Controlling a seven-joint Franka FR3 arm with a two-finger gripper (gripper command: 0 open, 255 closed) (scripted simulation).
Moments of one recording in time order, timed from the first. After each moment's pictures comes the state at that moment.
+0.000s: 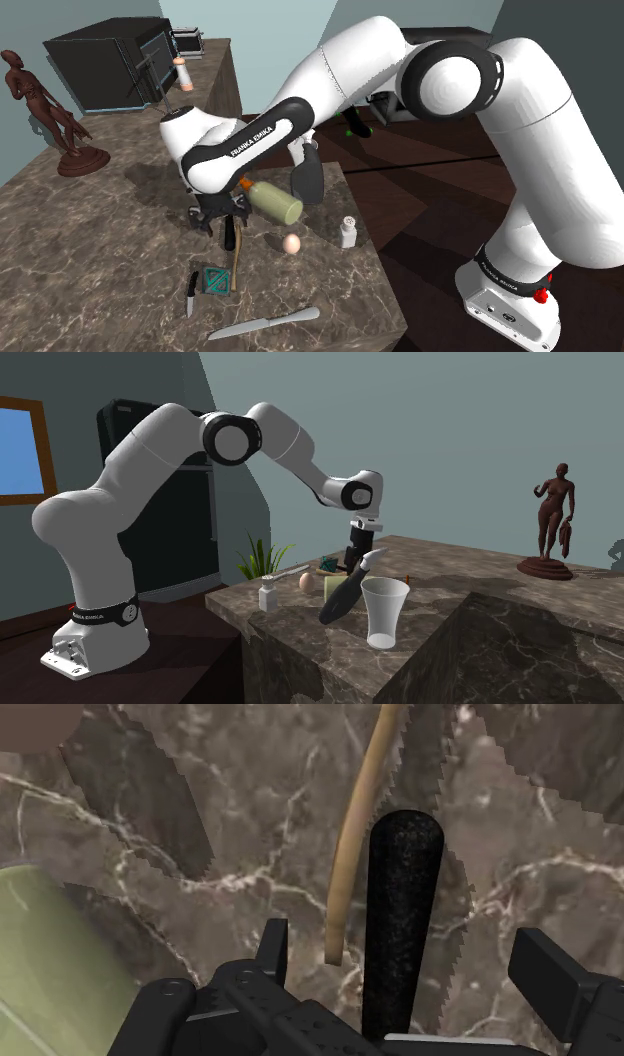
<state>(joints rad) 0.42 0.77 0.33 -1.43 -0.21 2.05 1.19</state>
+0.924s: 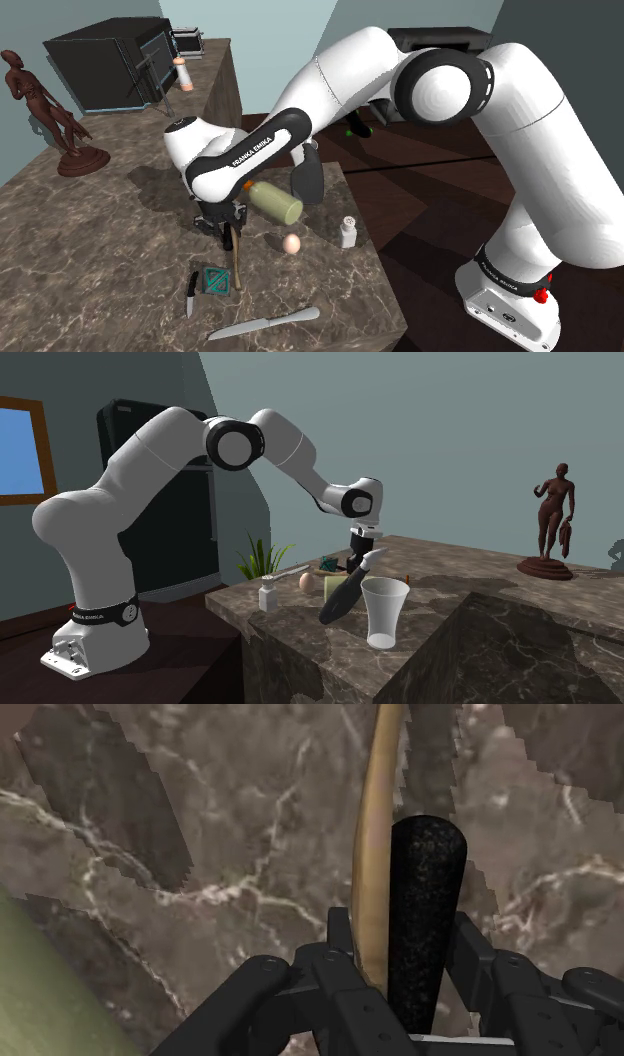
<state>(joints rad) 0.43 0.81 0.33 -1.43 -0.22 2.09 1.19</state>
